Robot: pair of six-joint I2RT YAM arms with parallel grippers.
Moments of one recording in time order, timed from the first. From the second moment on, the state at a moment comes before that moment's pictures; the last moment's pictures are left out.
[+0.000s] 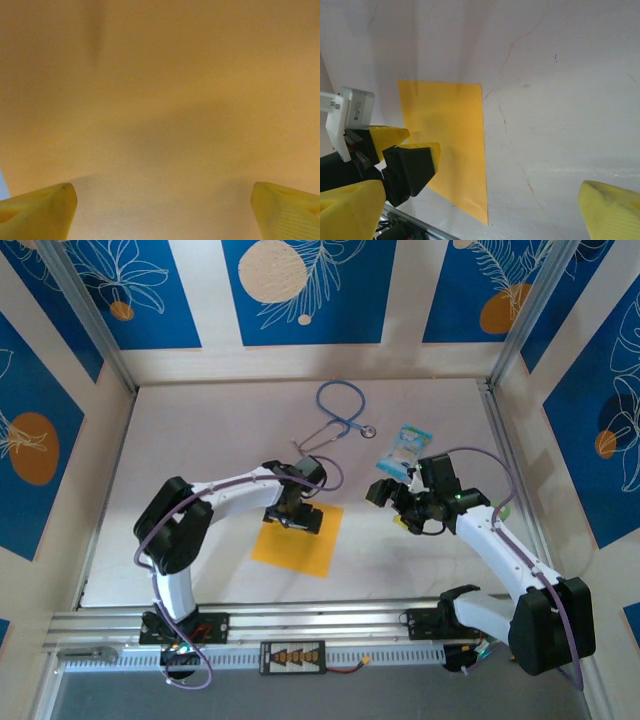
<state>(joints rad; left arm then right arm) -0.80 1.85 1.25 -0.85 -0.01 -0.50 0.27 1.10 0.71 -0.60 -0.47 0.80</state>
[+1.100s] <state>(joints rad) -0.85 1.90 1.26 -0.87 -0.02 -0.57 0.28 1.10 0.71 -0.62 -0.47 0.82</state>
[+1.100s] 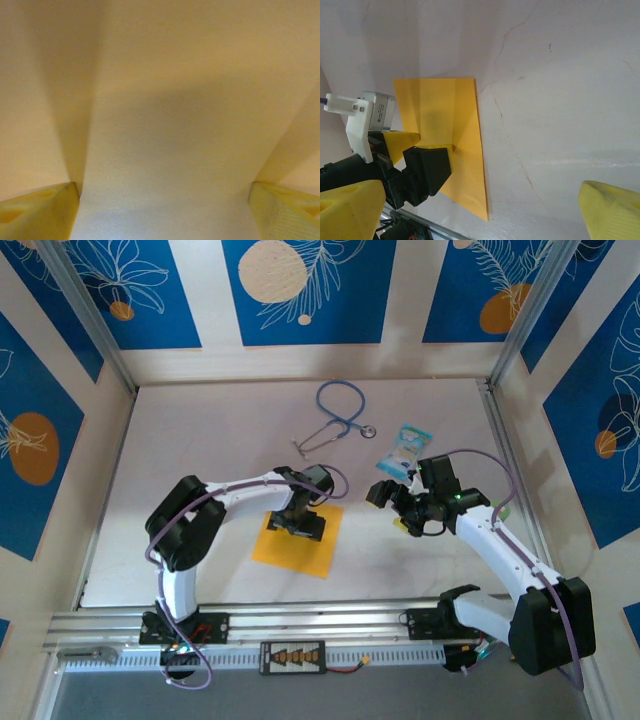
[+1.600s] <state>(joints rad) -0.85 1.89 1.28 -0.91 -0.06 -0.59 0.28 1.09 0.69 -0.62 -0.47 0.83</state>
